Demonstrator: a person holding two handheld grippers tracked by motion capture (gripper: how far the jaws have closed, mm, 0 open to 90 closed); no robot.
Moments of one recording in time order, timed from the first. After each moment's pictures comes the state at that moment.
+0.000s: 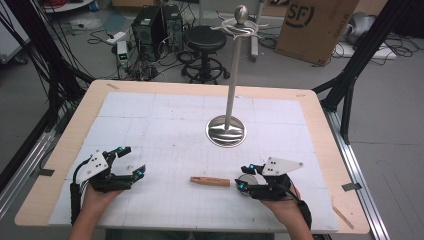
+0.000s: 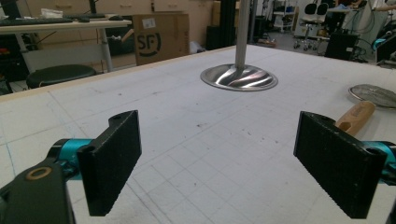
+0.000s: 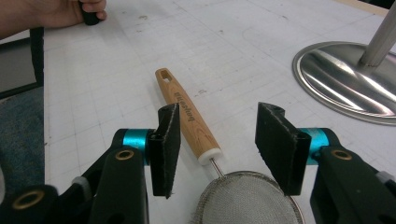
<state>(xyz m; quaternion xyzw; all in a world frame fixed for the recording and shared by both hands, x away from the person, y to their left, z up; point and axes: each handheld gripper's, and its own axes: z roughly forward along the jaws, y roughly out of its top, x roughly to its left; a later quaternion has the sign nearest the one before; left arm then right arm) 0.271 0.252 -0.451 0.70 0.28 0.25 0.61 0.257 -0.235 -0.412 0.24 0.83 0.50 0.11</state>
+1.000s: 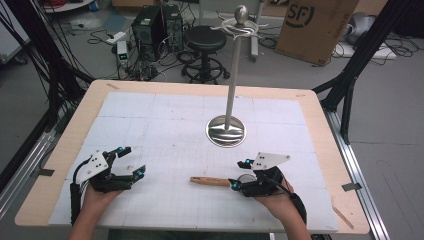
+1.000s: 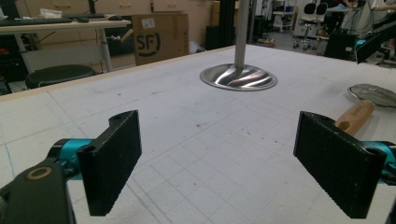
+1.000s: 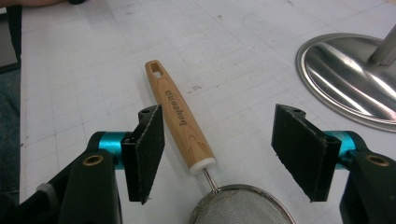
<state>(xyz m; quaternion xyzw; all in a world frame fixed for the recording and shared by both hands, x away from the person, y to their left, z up) 0.271 0.252 -0.452 0.70 0.28 0.25 0.61 0.273 -0.215 -0.409 0.23 0.85 0.46 0.11</state>
